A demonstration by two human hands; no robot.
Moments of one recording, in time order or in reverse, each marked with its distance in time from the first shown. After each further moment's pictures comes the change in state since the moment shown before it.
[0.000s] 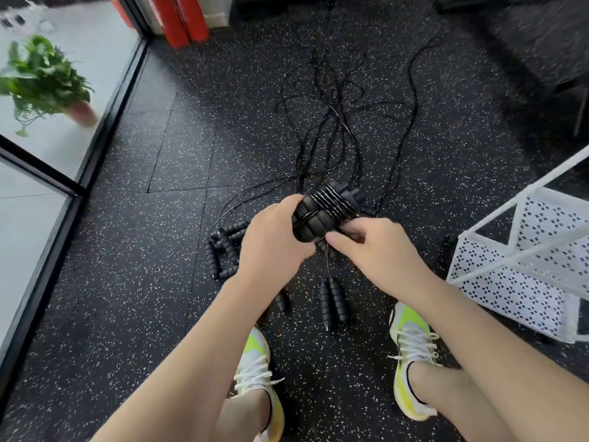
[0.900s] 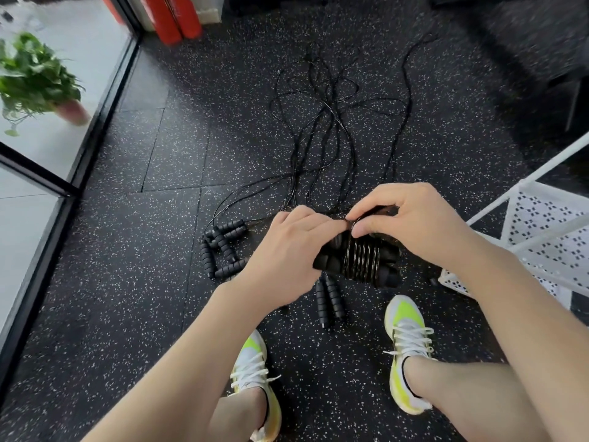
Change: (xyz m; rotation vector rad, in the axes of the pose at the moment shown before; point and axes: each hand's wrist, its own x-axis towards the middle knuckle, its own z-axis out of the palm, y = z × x) left_hand -0.012 0.006 0.012 0.181 -0.105 0.558; right_hand 0.005 -0.002 -0.066 0.077 -0.064 -0.204
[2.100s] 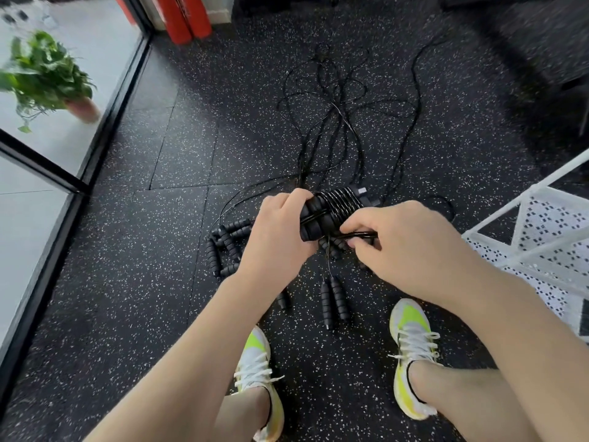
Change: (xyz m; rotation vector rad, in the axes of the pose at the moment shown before) left_hand 0.003 -0.008 -0.014 -0.160 0.147 -0.419; right_hand -0.022 -0.046 0.023 -0.630 0.007 -0.009
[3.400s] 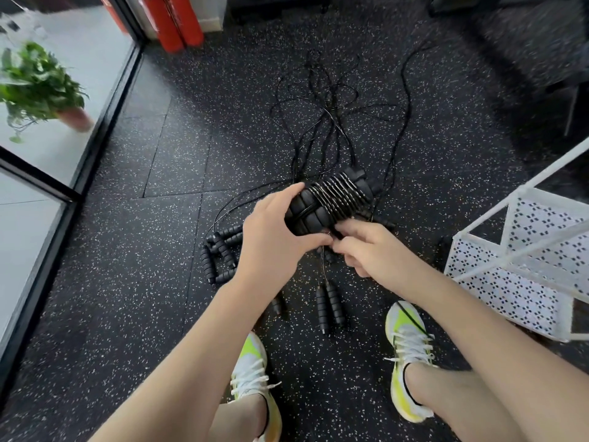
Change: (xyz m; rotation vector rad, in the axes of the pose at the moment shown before) left_hand 0.006 0.016 -0.004 -0.182 0.041 -0.162; right_hand 0.019 0.023 0.051 0.949 -0.272 0.226
